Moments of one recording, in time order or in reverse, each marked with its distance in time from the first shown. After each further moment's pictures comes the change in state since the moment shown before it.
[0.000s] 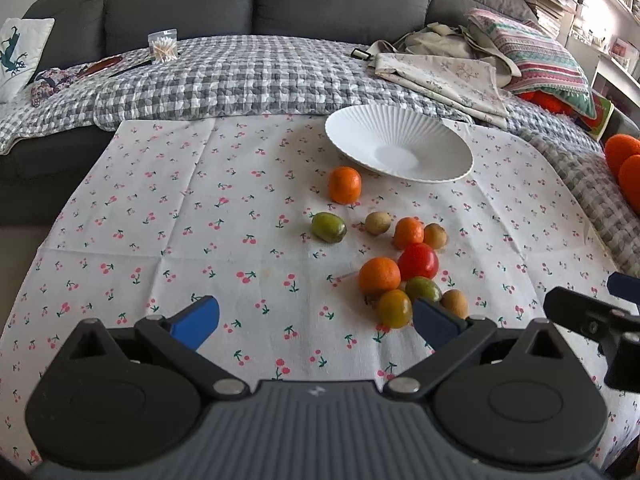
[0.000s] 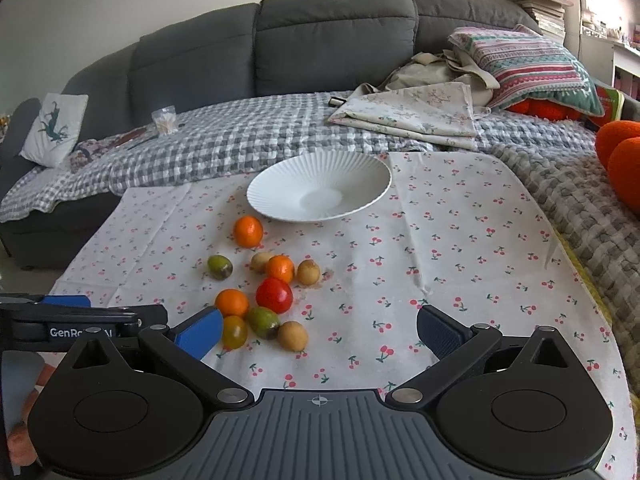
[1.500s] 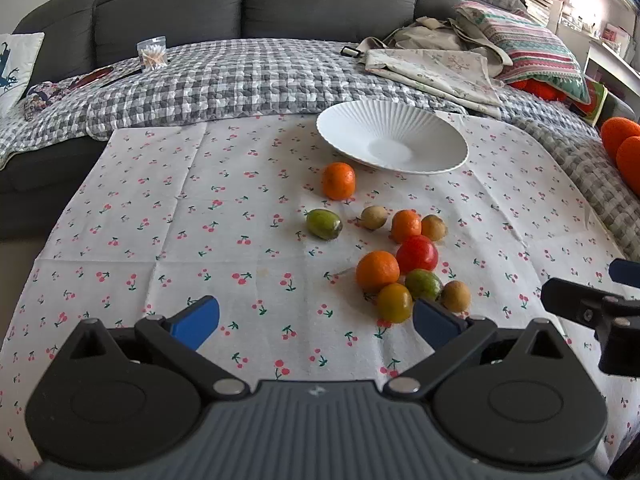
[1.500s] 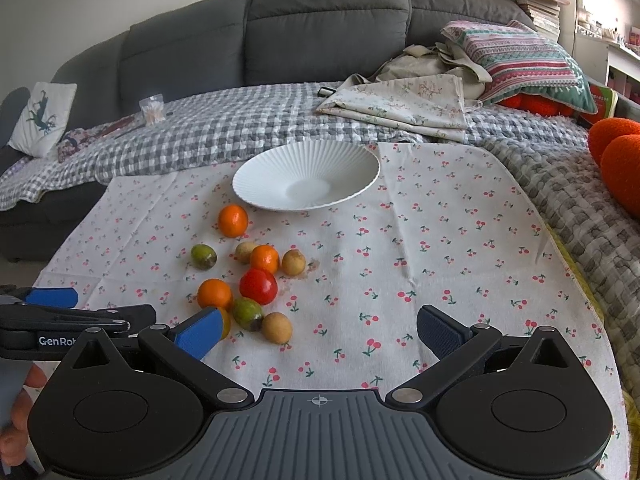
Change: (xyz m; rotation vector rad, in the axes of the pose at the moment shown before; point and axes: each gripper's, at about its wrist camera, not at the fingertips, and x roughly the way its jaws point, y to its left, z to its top) left arm 0.005 -0.006 -0.006 0.049 -0.009 0.002; right arm 0.007 -0.002 -0.004 -0.012 0.023 -0.033
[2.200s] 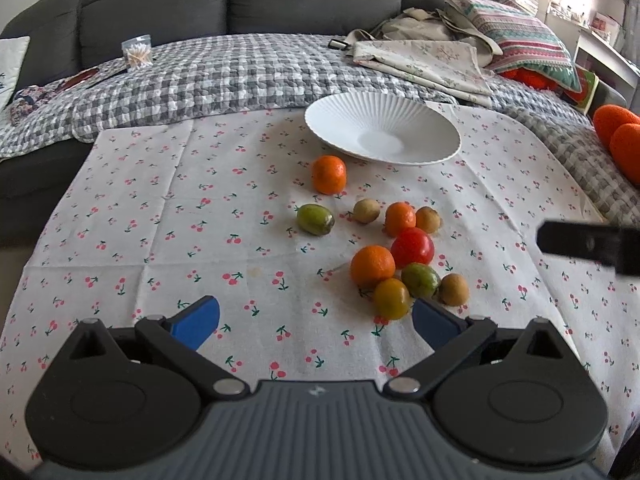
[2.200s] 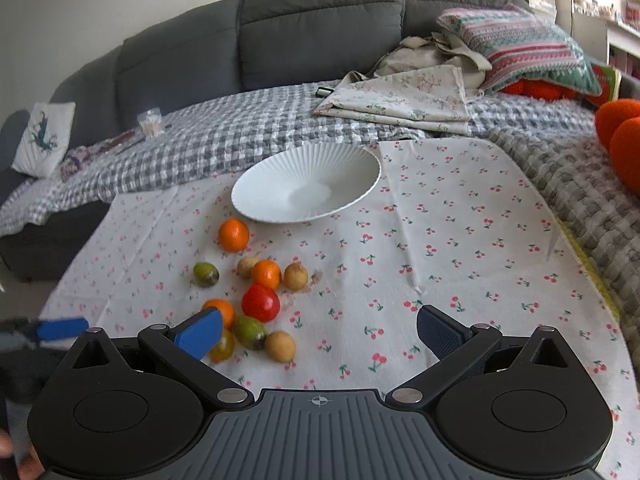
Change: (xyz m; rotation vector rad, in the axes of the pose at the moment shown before) left arm 0.010 0.000 0.003 0.038 0.021 -0.030; right arm 0.017 -0.020 0.020 0.093 0.026 0.073
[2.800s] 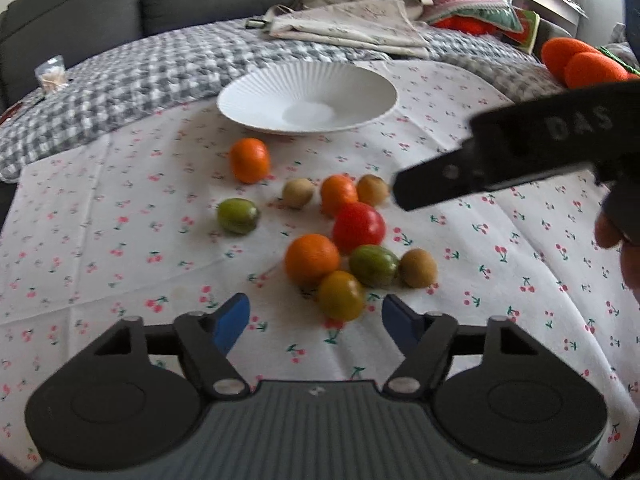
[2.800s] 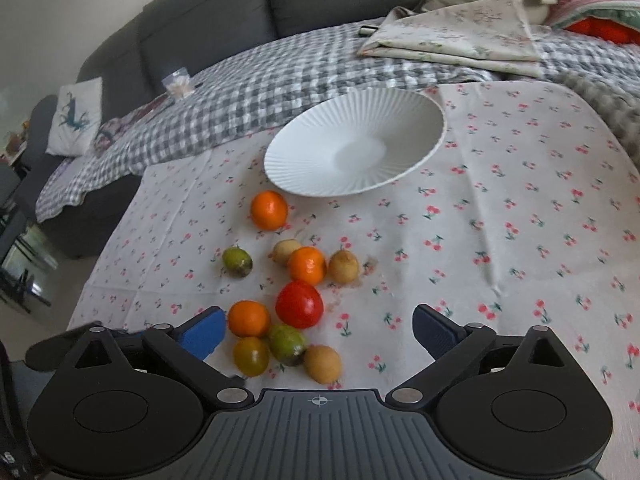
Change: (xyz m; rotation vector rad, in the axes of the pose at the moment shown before) left arm 0.043 -0.033 0.001 0.199 0.048 -0.124; right arm 0.071 0.002 0.028 -0.004 0.194 0.171
